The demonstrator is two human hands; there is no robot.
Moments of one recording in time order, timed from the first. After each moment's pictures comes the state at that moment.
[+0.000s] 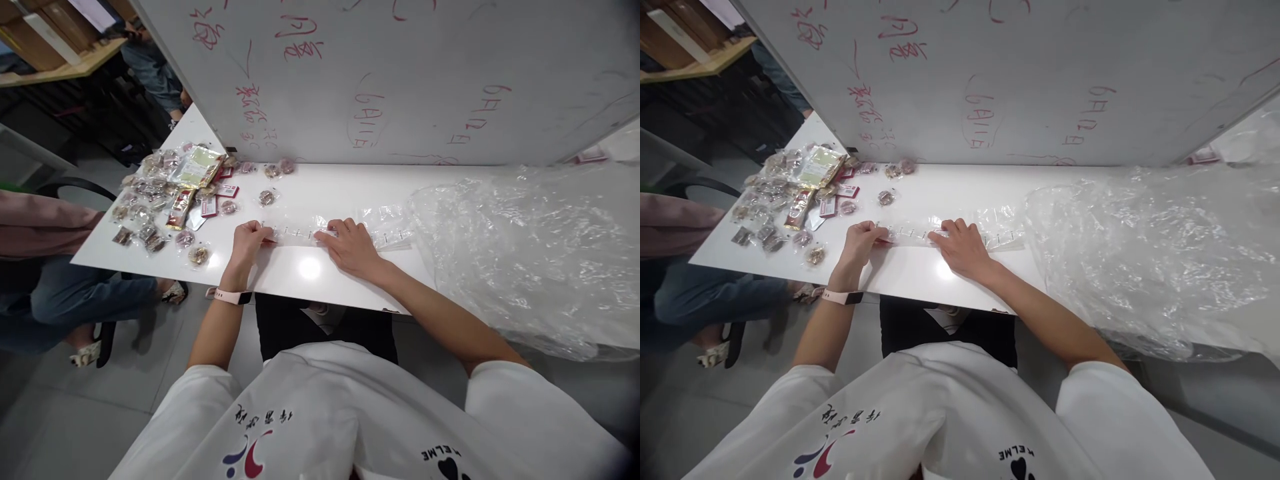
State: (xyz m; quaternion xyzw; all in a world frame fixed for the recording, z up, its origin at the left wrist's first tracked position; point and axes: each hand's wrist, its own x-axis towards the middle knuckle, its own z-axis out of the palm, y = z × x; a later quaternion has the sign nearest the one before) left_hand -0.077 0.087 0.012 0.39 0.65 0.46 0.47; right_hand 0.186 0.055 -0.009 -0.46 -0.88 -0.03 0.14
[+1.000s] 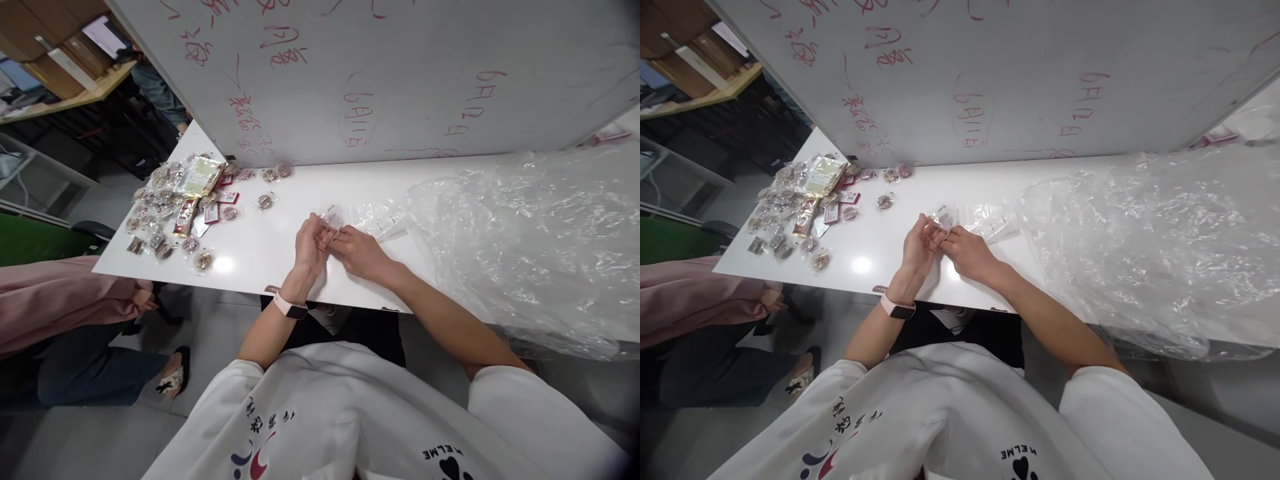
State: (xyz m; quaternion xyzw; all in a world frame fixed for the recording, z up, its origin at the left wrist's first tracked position) left_hand 0.067 0.060 0.019 0.27 0.43 0.56 0.65; right_hand 0.207 0.049 -0.001 -0.43 -0.88 0.11 0.18
